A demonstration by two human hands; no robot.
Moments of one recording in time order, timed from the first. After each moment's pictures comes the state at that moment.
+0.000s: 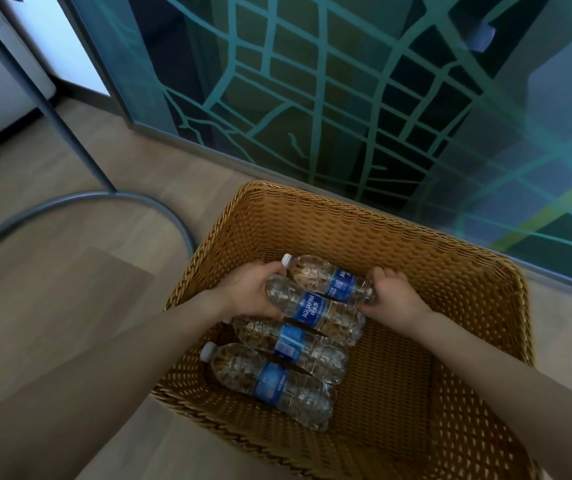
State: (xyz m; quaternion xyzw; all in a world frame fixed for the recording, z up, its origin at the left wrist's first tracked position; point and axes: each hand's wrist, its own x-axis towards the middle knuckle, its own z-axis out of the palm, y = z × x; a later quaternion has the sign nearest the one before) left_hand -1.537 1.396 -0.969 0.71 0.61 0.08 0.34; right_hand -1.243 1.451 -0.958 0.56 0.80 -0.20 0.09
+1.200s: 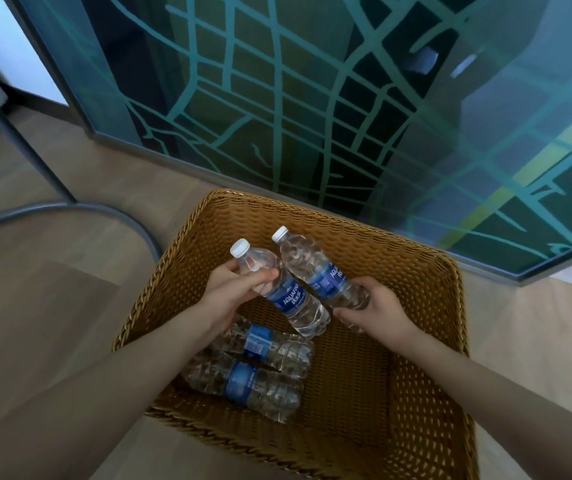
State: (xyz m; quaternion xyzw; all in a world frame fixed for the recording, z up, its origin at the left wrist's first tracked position) left_hand -1.481 1.382 -0.934 0.23 0.60 0.47 0.61; right_hand -1.203 1.414 -0.939 0.58 0.66 -0.43 -0.18
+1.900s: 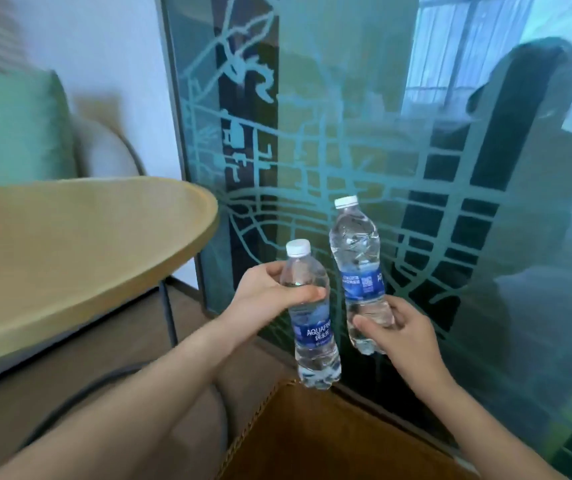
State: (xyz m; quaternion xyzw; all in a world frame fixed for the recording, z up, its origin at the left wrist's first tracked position) left_hand -1.535 1.409 -0.587 0.49 0.59 0.55 0.34; right_hand -1.311 1.485 -0.655 0.36 0.66 -0.47 -0.47
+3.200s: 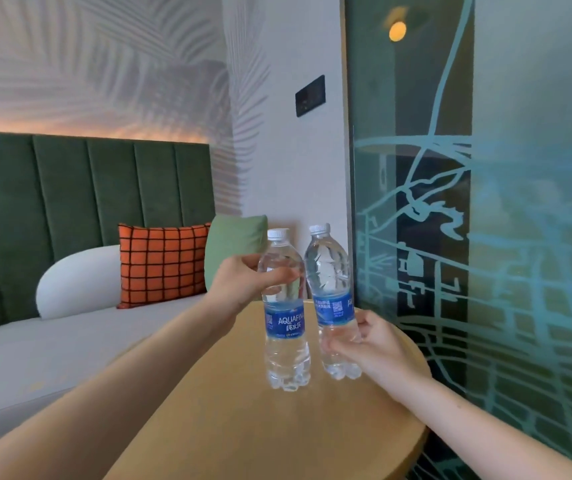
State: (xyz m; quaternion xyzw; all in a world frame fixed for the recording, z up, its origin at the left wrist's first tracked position) left_hand -1.766 1.255 -0.364 0.40 0.69 0.60 0.04; right_hand -1.632 1.421 -0.469 0.17 0.74 -0.55 -0.34
